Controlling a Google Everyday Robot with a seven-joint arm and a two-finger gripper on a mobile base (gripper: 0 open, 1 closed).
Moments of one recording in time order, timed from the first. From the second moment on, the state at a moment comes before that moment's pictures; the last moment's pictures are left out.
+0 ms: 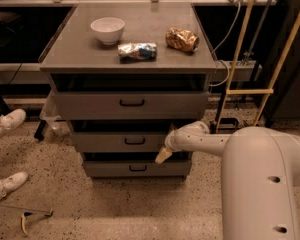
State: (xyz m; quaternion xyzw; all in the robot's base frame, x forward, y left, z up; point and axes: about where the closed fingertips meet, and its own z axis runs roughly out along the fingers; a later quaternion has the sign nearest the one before) arm 0.748 -0.081 0.405 -0.54 0.78 -0.01 0.31
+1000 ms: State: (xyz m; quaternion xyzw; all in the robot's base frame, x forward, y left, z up) arm 0.748 -0.081 0.405 -0.54 0.78 0.00 0.31
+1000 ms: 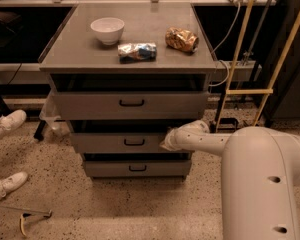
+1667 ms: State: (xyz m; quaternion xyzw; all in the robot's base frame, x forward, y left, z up) arm 0.748 -0.081 0.414 -0.54 0.78 0.00 0.31
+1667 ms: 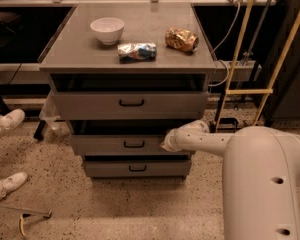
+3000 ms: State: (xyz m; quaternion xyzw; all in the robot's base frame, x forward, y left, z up) arm 0.717 -0.092 0.412 -0.55 0.78 0.01 0.30
